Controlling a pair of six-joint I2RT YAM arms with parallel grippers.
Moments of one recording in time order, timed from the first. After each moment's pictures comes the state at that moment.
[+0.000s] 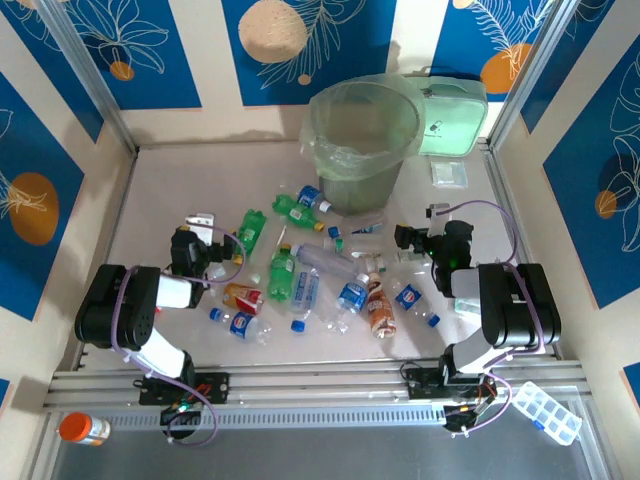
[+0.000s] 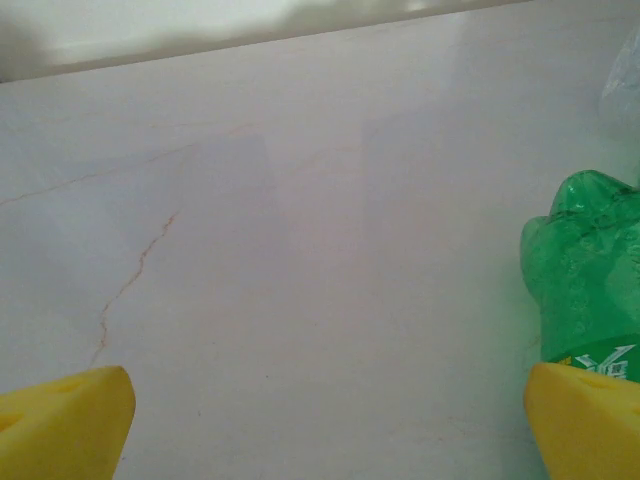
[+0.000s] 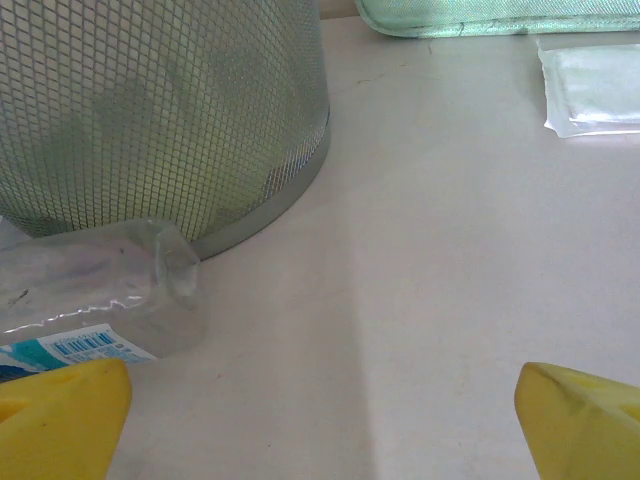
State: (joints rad) left arm -0.08 1.58 0.37 0.84 -0.03 0.08; right arm -0.02 1.53 0.40 0.71 -0.23 0.07
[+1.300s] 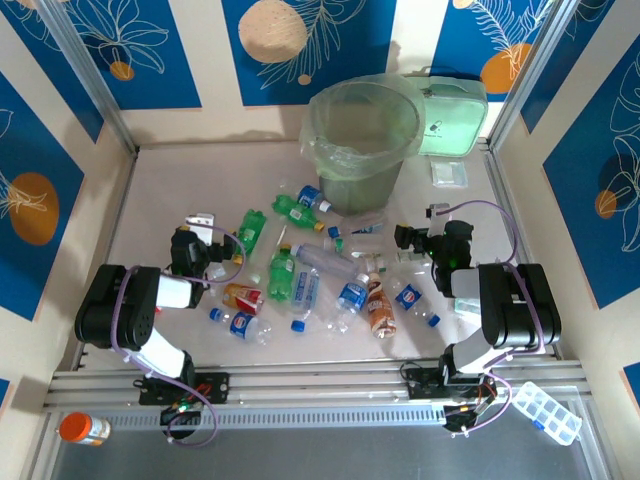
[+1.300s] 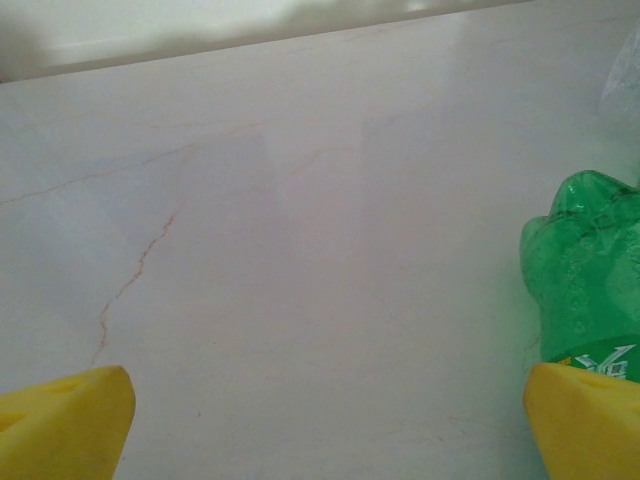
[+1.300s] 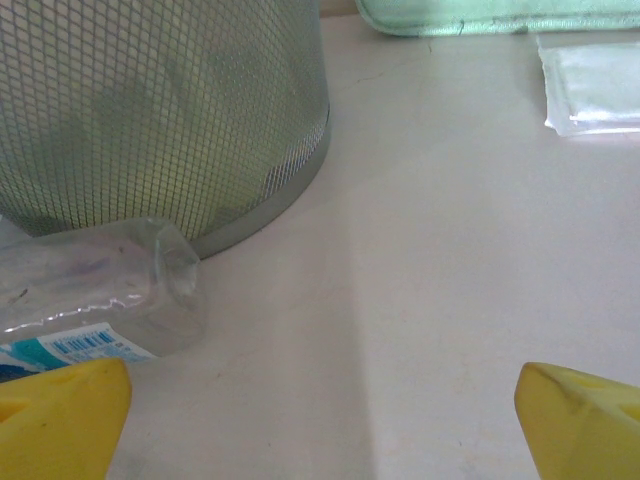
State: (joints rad) left arm -0.08 1.57 0.37 0.83 -0.03 0.08; right arm -0.02 1.52 0.41 0.69 -0.23 0.07
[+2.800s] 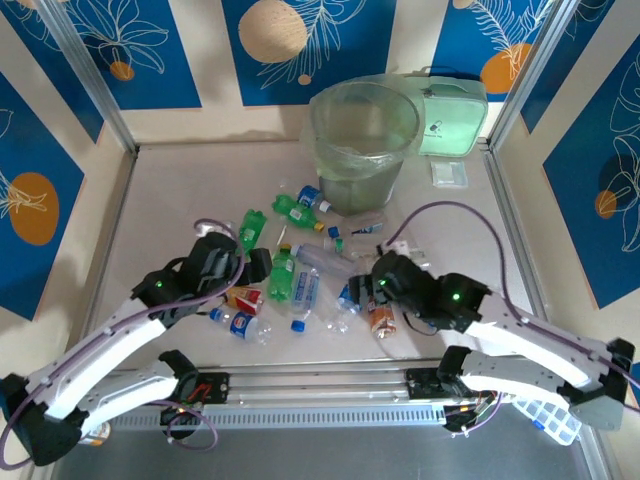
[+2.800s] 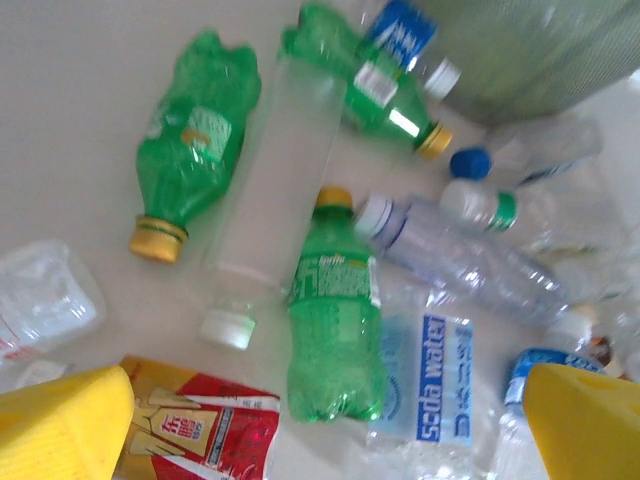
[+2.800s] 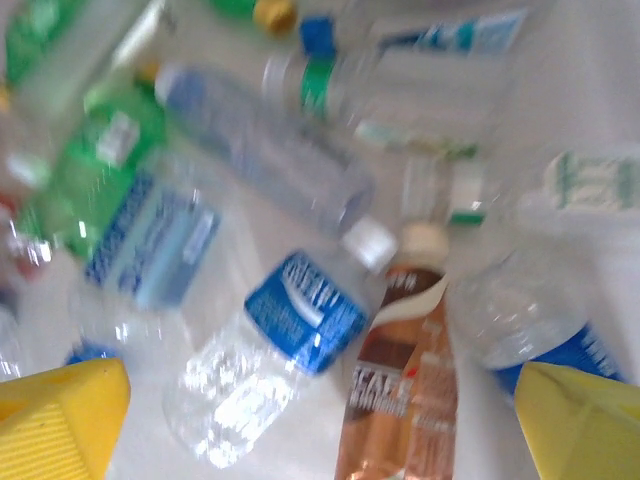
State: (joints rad) left arm -0.72 0.90 0.84 -0.72 -0.24 -0.72; right arm 1.02 0.92 0.86 -0.90 0.37 0.71
